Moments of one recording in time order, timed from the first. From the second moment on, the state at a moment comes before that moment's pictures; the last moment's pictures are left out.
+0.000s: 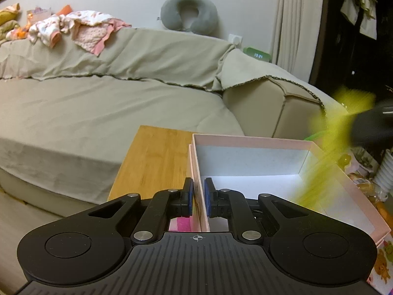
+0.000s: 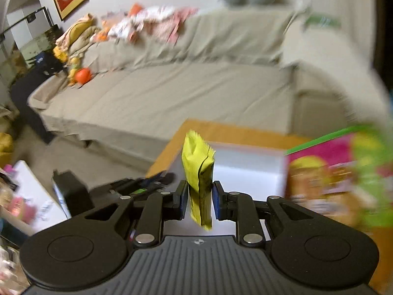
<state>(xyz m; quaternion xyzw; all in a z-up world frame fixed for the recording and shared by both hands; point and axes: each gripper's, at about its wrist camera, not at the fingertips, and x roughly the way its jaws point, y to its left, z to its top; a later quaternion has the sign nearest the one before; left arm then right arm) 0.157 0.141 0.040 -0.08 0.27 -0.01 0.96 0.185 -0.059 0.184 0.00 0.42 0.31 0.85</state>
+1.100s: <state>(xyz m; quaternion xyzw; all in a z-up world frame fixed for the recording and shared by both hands) 0.154 0.135 0.030 -0.07 0.28 0.00 0.96 0.154 -0.159 0.039 -0.18 0.41 0.28 0.85</state>
